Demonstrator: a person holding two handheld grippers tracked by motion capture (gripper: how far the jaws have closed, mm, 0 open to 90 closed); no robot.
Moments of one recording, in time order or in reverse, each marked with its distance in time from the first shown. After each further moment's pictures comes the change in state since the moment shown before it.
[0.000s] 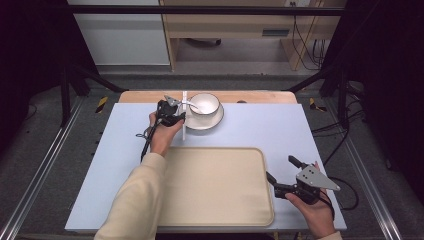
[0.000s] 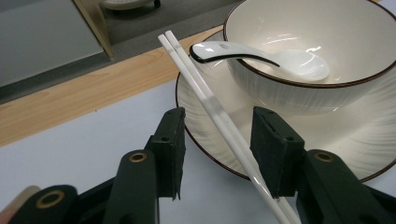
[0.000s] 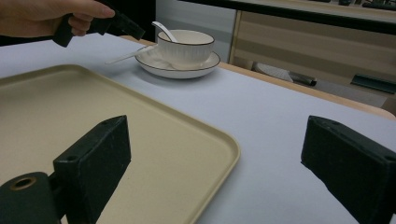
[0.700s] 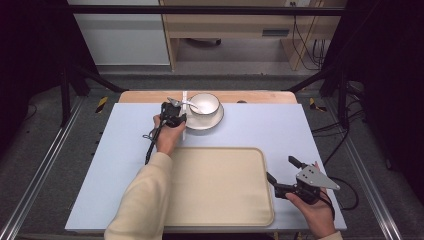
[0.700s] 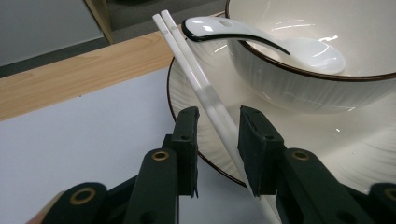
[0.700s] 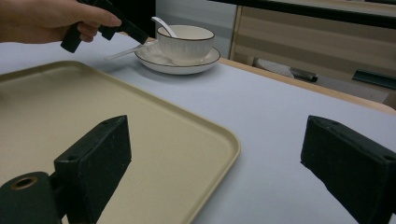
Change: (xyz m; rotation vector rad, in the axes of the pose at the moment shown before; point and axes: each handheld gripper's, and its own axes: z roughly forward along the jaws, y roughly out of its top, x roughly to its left) left arm -0.007 -0.005 0.018 0.036 0.026 -0.039; right arm -0.001 -0.001 0.000 0.017 0.001 0.006
